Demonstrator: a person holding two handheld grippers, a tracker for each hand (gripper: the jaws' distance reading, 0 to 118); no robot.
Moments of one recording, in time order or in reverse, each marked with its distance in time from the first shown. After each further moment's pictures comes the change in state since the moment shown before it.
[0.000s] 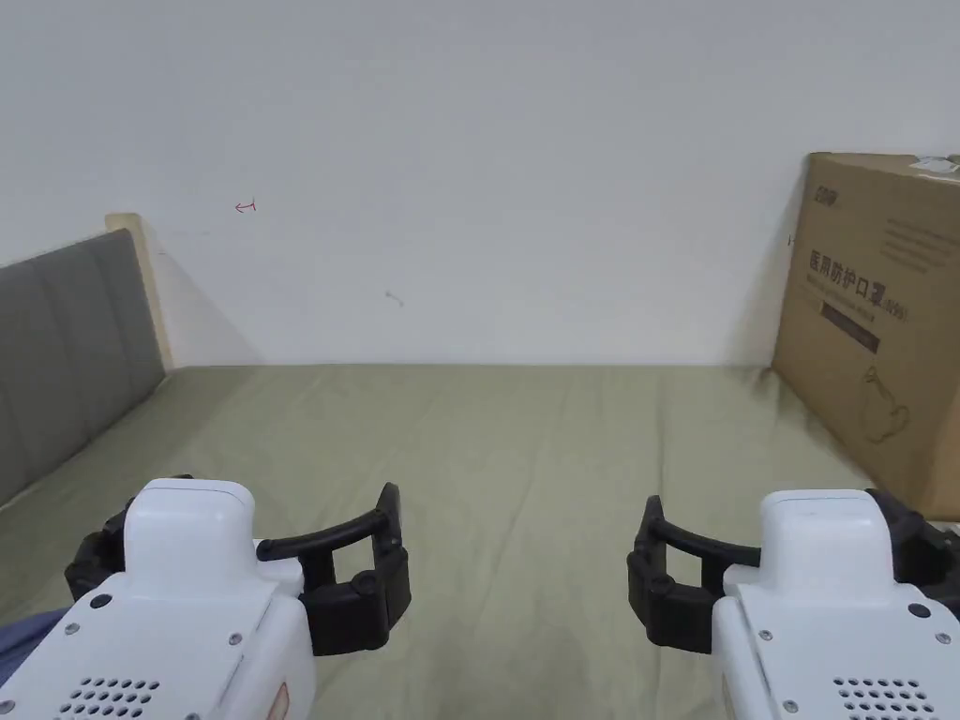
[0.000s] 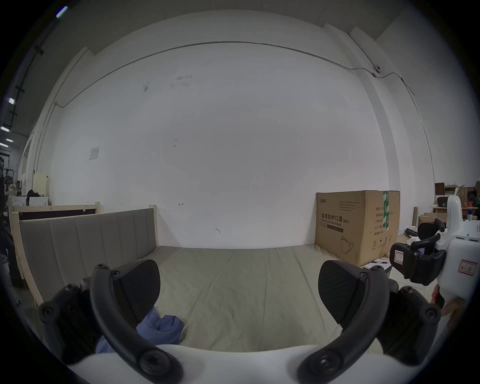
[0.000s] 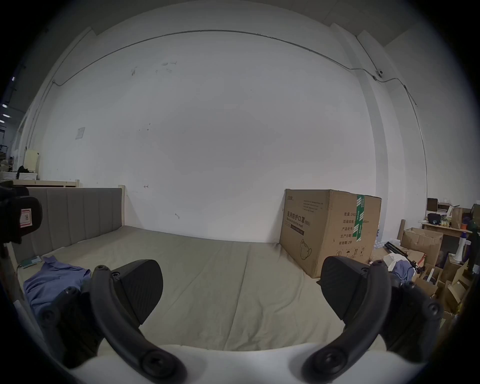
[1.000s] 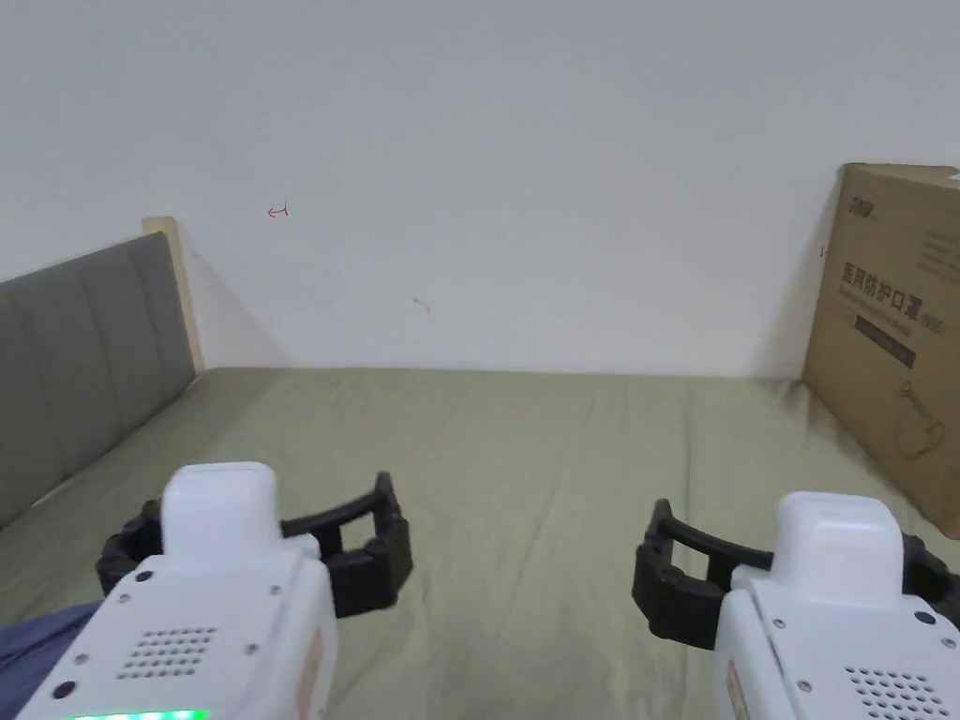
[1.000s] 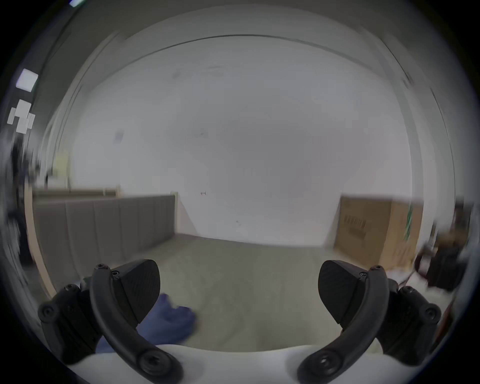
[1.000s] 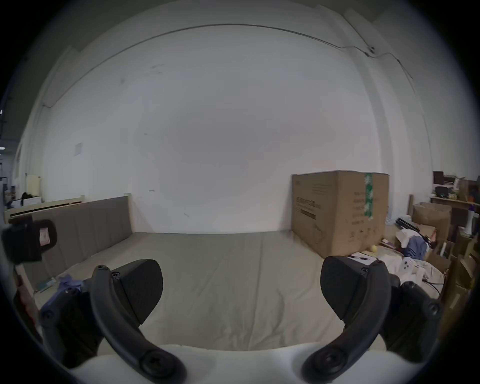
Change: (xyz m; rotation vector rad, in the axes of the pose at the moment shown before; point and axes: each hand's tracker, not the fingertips) left arm -0.002 -0.008 -0.026 -0.067 0.166 -0.073; right arm -0.008 -0.004 -0.008 -0.067 0.005 -0.126
